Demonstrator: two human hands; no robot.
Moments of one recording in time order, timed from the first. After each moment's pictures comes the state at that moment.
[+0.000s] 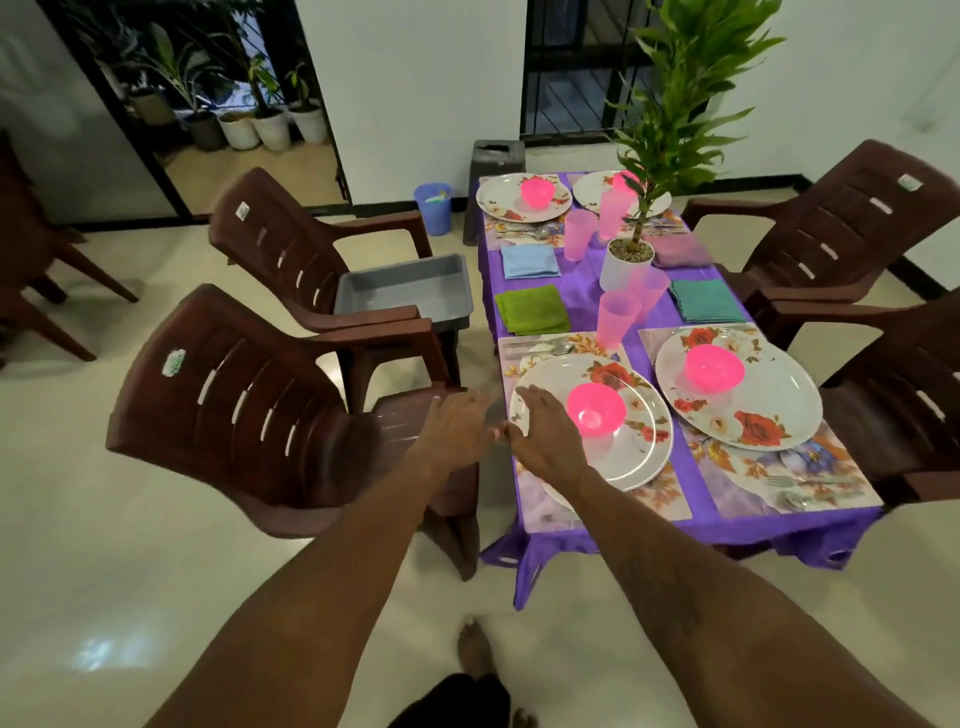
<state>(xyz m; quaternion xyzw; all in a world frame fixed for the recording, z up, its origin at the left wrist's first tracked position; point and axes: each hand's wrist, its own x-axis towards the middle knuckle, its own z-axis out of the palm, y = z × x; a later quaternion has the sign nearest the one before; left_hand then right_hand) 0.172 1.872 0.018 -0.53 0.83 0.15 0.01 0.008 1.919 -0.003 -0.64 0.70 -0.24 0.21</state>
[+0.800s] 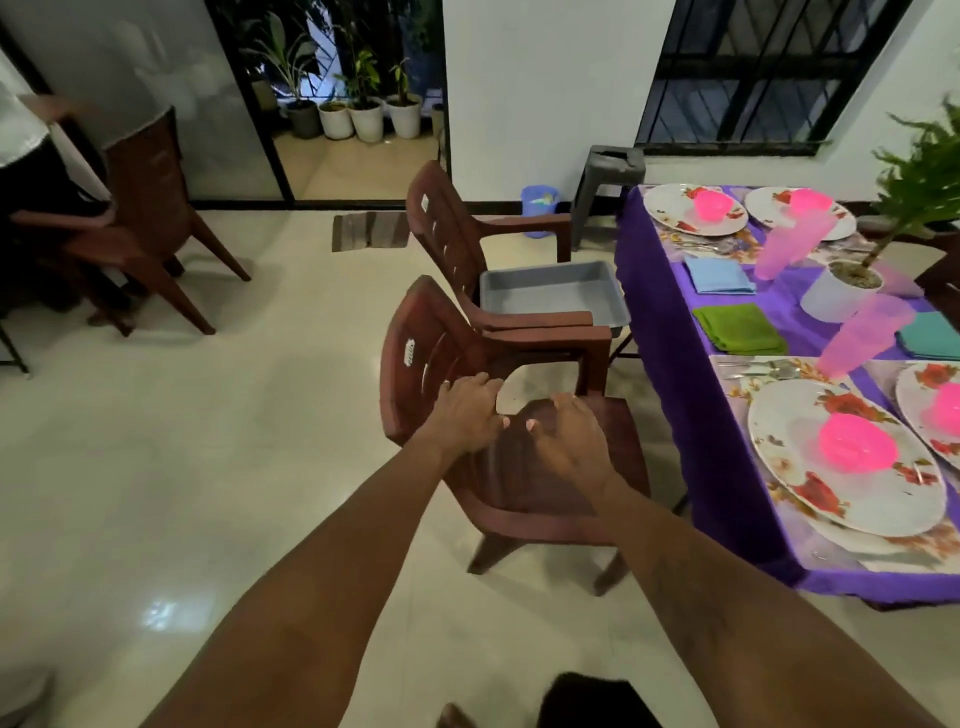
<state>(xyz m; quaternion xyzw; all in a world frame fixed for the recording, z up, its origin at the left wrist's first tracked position) 0.590 1.802 0.038 -0.56 0.82 0.15 -0.02 0.405 1.852 0.006 -0.64 0.71 -0.22 0.20</state>
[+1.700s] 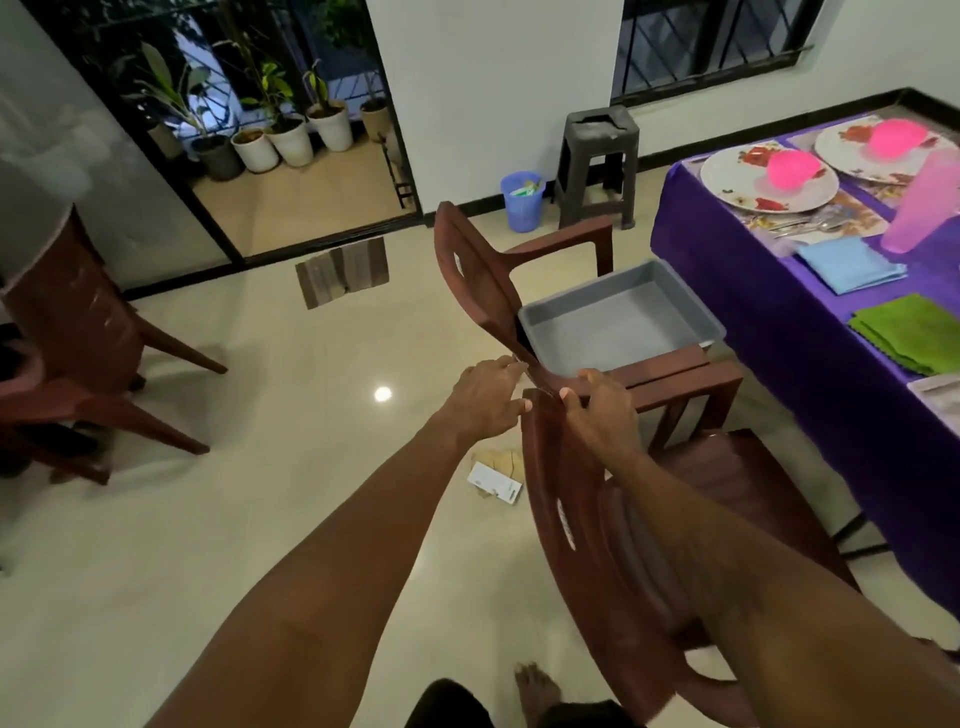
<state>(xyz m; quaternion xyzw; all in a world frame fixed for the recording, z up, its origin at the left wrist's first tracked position) 0.756 1.420 0.045 -0.43 0.89 0.16 0.02 0.585 1.504 -0.009 -0.47 0.80 -0.30 0.22</state>
